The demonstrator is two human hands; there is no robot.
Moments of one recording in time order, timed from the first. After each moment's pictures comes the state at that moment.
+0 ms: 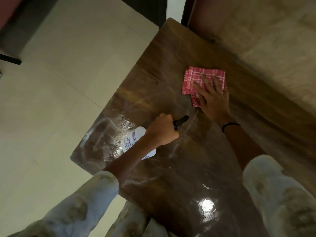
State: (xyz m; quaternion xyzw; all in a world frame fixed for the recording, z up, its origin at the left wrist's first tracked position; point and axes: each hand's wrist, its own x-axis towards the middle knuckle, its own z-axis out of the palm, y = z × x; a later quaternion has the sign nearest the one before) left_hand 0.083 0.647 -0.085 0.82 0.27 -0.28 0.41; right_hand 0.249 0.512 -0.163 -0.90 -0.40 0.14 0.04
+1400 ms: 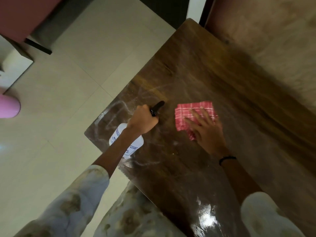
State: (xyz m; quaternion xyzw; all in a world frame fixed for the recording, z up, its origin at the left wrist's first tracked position) left_hand 0.009 0.674 -0.084 0.79 0.44 -0.14 0.40; right_hand 0.137 0.455 -0.160 -0.83 -0.54 0.16 0.02
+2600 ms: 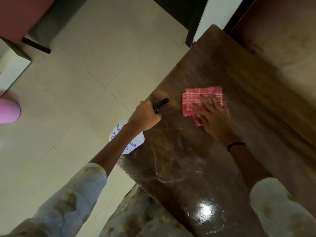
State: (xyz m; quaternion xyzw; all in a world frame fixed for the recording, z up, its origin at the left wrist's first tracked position) left_hand 0.011 0.781 -0.084 0.79 0.41 -0.17 0.42; right_hand 0.172 0.570 -0.163 -0.83 -0.53 0.17 -0.01
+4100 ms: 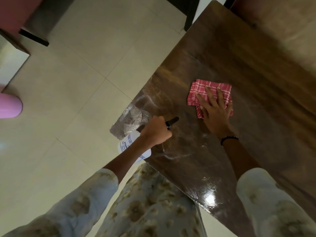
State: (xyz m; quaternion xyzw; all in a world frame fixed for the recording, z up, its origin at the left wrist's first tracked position) left_hand -0.065 0.709 -0.093 0.79 0.34 -0.28 0.43; right_hand 0.094 0.543 -0.160 -0.90 -0.40 0.17 0.05
